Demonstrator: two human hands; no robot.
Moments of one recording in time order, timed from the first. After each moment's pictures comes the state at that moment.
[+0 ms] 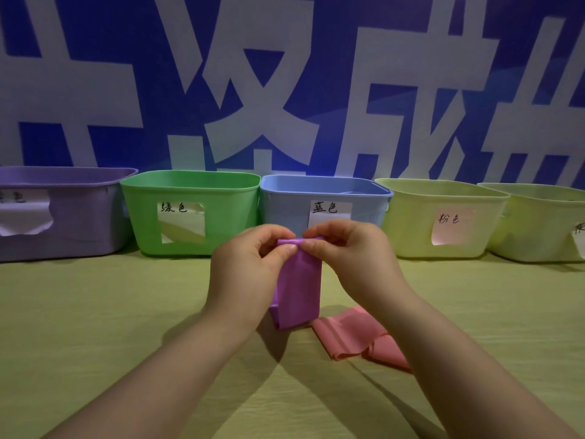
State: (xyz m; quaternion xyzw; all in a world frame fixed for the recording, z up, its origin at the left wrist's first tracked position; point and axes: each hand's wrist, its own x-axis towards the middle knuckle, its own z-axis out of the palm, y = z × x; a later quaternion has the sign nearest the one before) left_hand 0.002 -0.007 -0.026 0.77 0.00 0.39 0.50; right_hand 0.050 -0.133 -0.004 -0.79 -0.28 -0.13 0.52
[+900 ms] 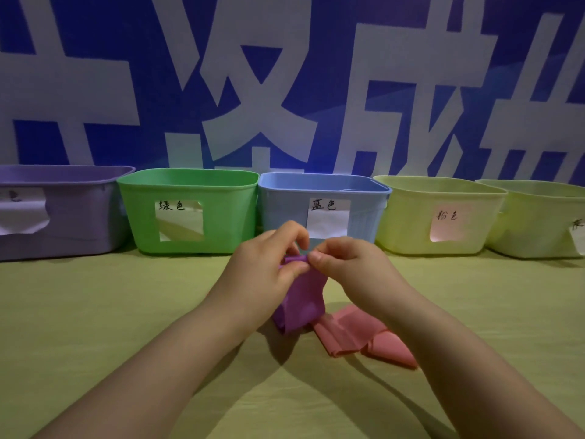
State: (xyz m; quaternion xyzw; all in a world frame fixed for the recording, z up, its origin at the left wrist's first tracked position) left_hand 0.004 0.001 -0.028 0.88 -0.15 0.35 0.29; right_hand 0.037 -0.143 -0.006 -0.85 -0.25 -0.02 0.46
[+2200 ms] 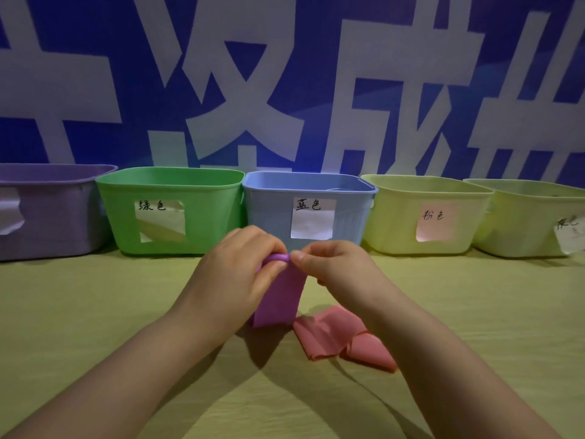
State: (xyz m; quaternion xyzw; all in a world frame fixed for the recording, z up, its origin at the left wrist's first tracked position) left_hand 0.005 0.006 -0.028 0.89 -0.17 0.39 0.17; right_hand 0.040 -0.150 -0.003 -0.82 -0.22 0.04 0.52
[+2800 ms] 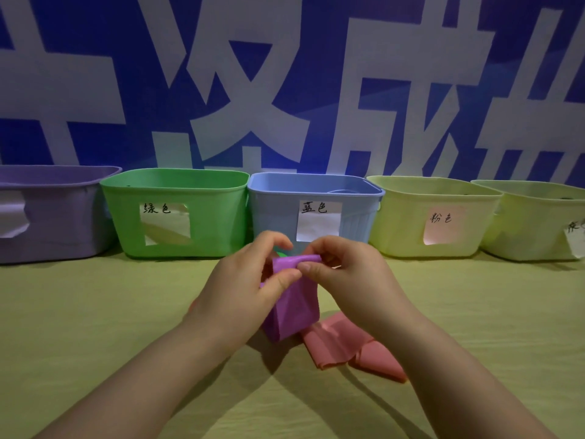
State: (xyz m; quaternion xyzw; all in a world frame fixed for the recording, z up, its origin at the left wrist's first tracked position) left_hand 0.003 -0.002 -0.032 0.88 -0.10 0.33 0.33; right_hand 0.048 -0.151 -0.010 -0.84 -0.30 -0.11 0.45
